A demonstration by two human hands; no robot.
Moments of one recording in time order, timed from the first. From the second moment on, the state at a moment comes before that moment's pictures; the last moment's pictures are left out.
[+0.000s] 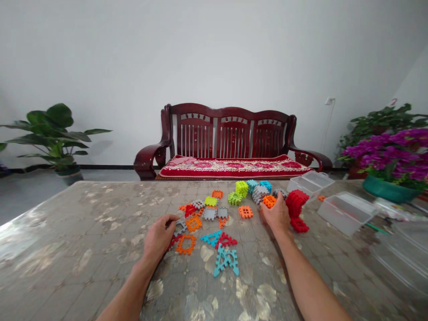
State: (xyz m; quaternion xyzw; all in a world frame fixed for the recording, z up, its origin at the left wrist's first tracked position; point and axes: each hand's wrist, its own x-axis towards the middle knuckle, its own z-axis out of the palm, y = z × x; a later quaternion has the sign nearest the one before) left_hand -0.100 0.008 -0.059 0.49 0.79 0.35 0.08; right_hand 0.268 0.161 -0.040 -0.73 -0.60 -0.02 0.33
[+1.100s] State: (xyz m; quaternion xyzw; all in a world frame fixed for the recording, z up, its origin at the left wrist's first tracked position) left_hand -0.088 0.004 -0.046 0.48 0.80 0.35 0.10; right_hand 0.103 0.067 -0.028 -0.29 -0.93 0.12 0.19
